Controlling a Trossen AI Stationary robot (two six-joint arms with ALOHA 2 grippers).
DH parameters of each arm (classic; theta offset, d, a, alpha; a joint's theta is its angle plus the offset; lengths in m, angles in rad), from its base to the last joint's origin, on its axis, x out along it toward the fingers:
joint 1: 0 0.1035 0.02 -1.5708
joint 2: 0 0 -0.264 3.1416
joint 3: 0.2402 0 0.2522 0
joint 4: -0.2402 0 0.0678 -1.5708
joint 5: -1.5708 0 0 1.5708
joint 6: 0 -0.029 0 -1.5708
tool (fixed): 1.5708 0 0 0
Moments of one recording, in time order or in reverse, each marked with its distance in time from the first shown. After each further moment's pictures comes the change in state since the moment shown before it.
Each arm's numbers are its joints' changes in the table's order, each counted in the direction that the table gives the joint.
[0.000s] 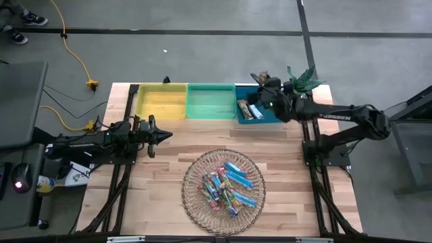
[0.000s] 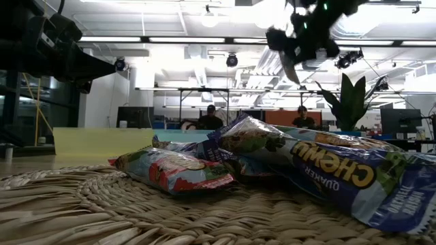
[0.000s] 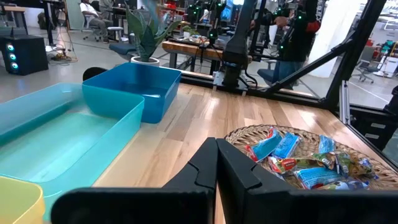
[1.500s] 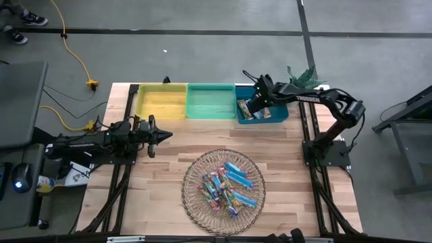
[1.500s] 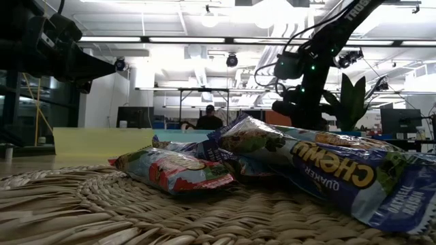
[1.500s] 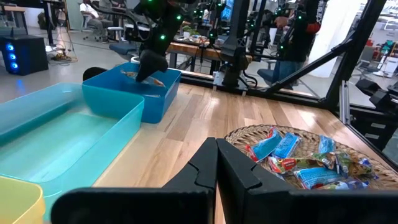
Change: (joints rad) left arm 0.000 0.000 0.000 0.000 0.000 0.000; right arm -0.363 0.363 0.000 -0.211 0.642 0.117
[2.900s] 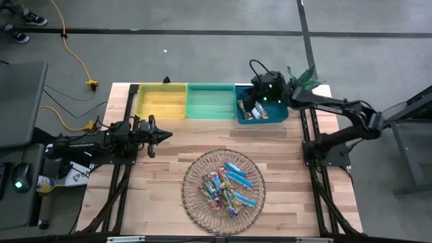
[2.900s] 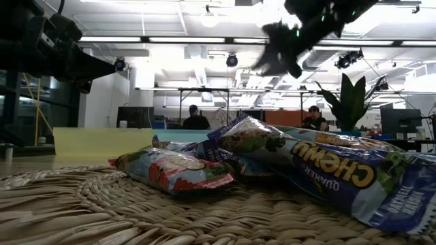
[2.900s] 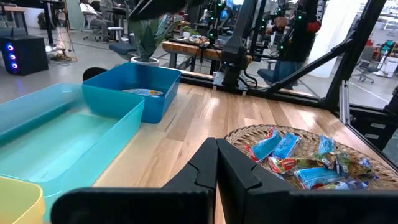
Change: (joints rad) left arm 0.000 0.000 0.000 0.000 0.000 0.000; right arm 0.183 -0.290 0.000 0.393 0.293 0.140
